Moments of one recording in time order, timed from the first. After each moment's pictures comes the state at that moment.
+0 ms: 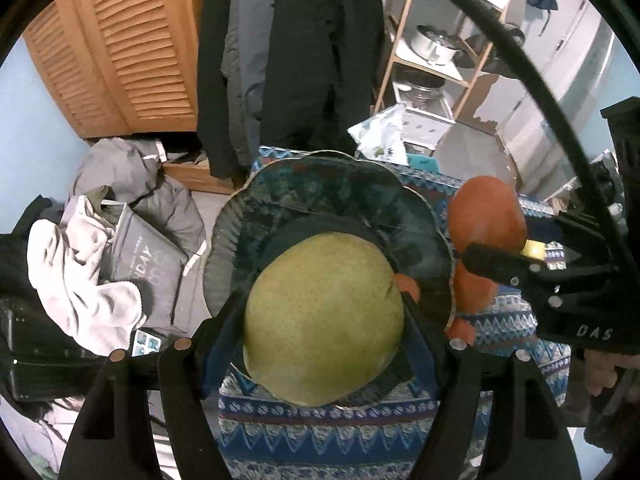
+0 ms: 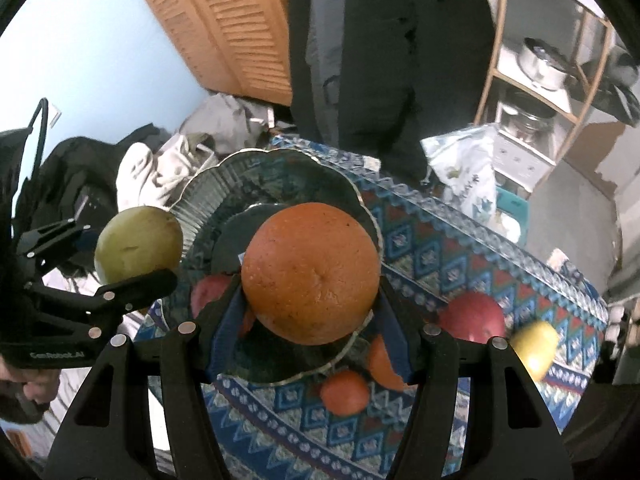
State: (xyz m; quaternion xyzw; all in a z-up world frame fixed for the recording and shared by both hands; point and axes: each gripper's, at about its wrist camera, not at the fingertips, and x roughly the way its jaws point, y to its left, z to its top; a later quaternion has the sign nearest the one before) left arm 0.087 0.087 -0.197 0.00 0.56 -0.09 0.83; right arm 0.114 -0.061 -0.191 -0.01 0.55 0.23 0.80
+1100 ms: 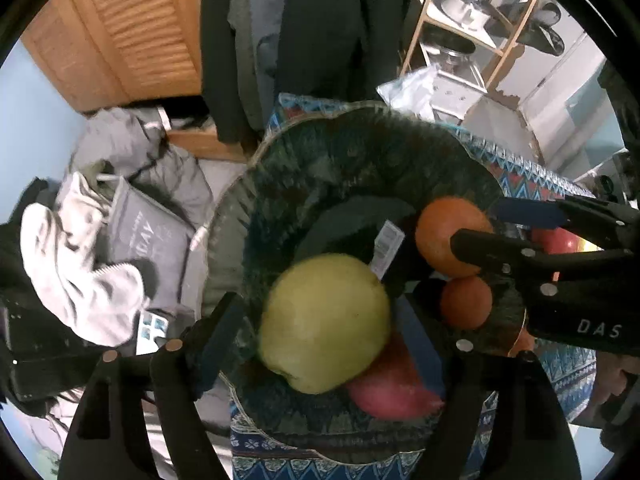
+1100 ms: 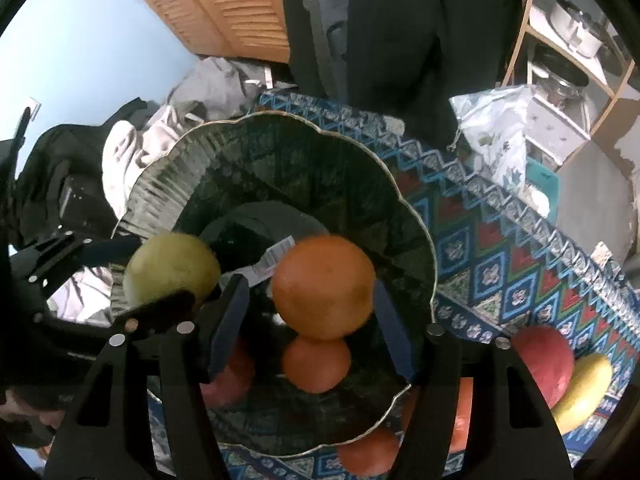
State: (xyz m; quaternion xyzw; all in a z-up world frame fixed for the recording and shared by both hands) left arm 0.121 0.096 -0.255 0.01 0.60 -0.07 0.79; right arm 0.165 -0.026 -0.262 0.00 0.61 0.23 0.76
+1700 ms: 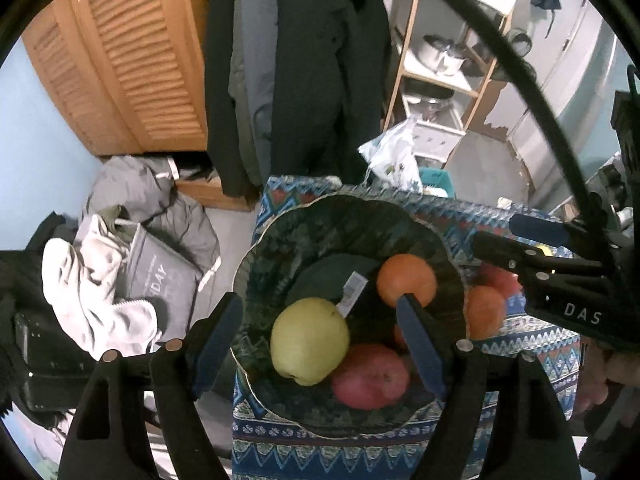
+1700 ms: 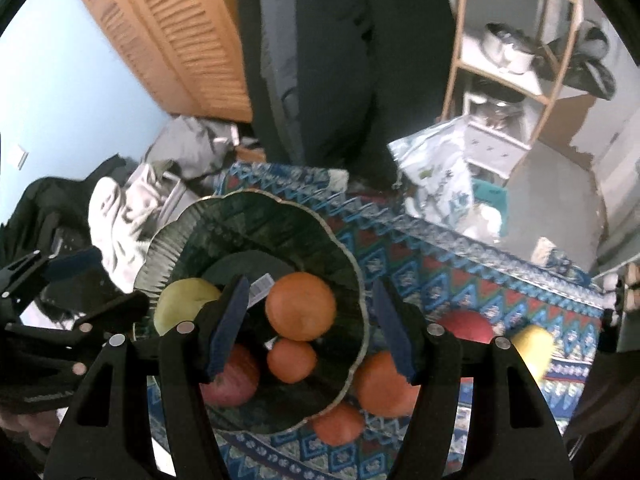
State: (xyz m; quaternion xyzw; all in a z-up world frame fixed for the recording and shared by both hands) left arm 0.104 0.073 -0.170 0.02 0.54 -0.07 0.84; right arm 0.141 -0.074 -0.188 0.03 0.54 0.15 0.83
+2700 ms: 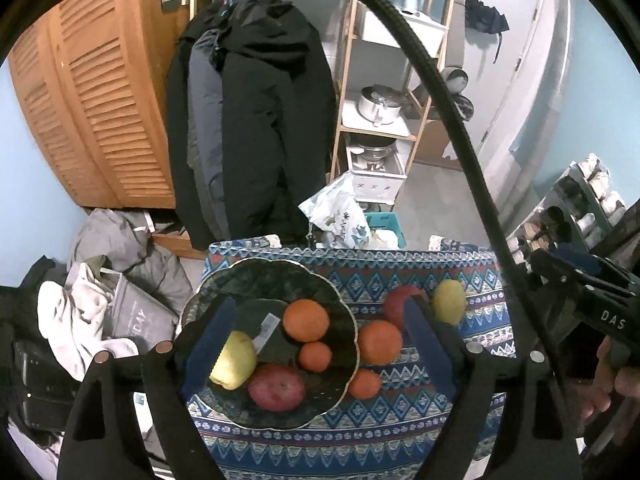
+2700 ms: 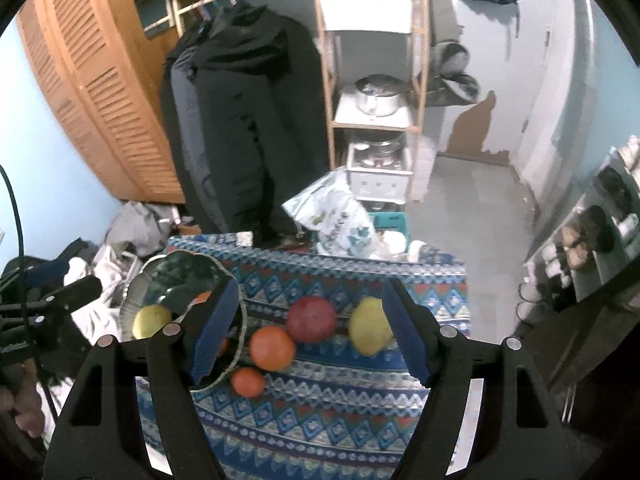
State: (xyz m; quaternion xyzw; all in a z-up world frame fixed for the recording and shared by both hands) left arm 0.060 -0.005 -0.074 0.01 0.46 -0.13 0.88; right arm 0.049 -0.213 -0.076 0.07 0.45 0.02 0.89
